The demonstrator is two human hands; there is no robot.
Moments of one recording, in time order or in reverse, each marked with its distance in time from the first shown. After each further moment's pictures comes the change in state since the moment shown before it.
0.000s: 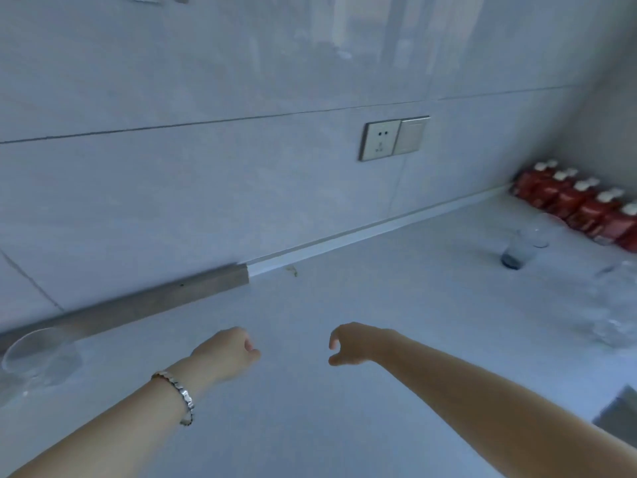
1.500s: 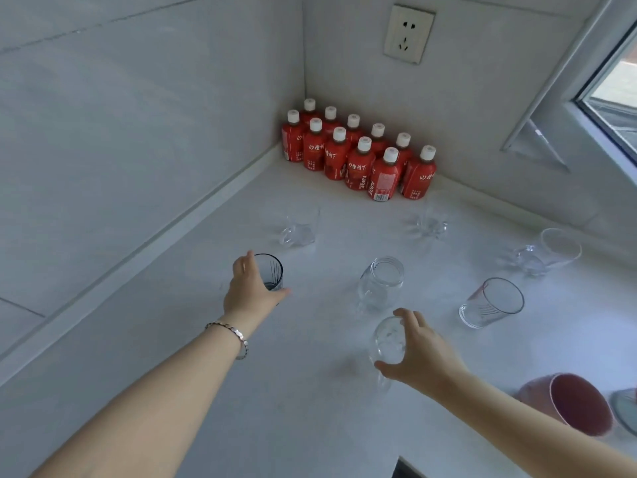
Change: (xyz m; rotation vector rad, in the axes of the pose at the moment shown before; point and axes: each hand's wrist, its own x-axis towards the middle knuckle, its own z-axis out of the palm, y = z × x) left_hand 0.289 0.653 0.147 -0.120 0.100 0.282; right_hand -0.084 0.621 -0.014 0.581 0.436 0.630
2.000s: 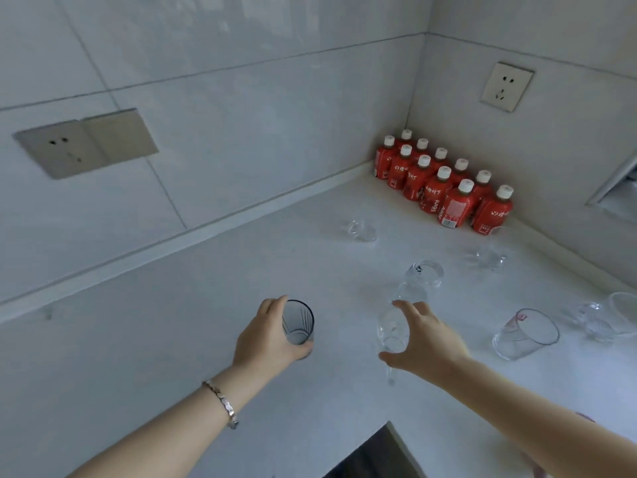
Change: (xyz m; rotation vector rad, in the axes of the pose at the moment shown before) left_hand -0.223 -0.026 -0.002 -0.055 0.210 -0.086; right_hand -0.059 -0.006 -0.025 -0.172 -0.045 -0.443
